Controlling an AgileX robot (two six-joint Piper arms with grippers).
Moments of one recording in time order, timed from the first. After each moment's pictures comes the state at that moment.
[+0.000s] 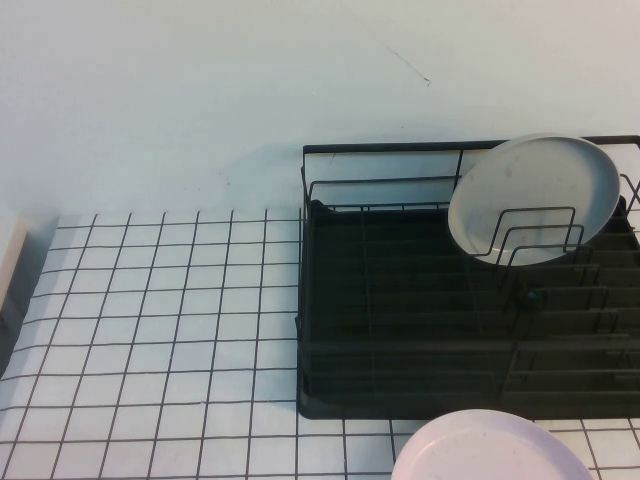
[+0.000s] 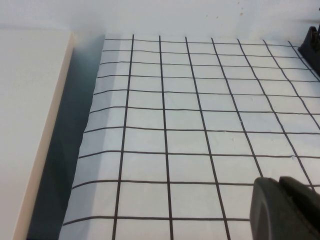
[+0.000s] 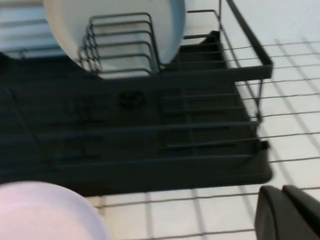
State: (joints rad) right arm -0.11 -0.01 0.02 0.34 0.41 -0.28; left arm 0.01 -0.01 0.02 -0.16 0.37 0.01
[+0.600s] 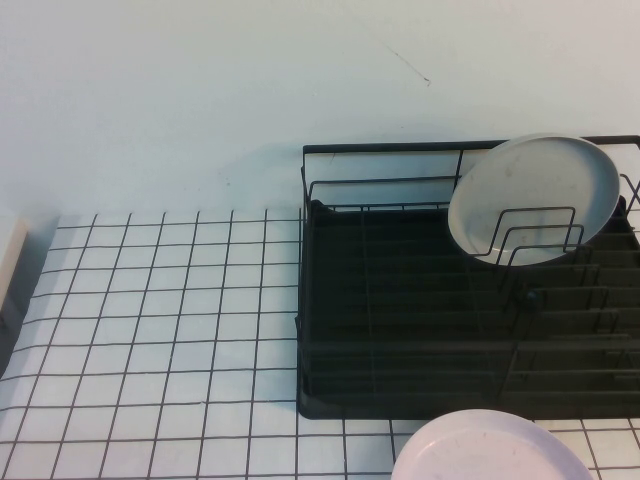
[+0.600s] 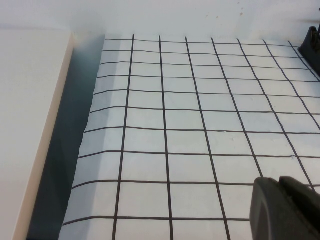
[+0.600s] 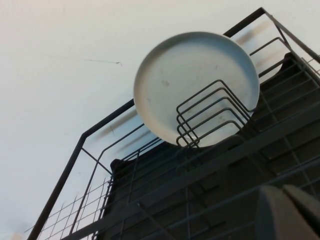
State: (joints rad) right arm -0.11 -0.01 0.03 0.97 0.33 -0.30; left arm 0.01 -0.01 0.02 -0.16 0.37 0.01
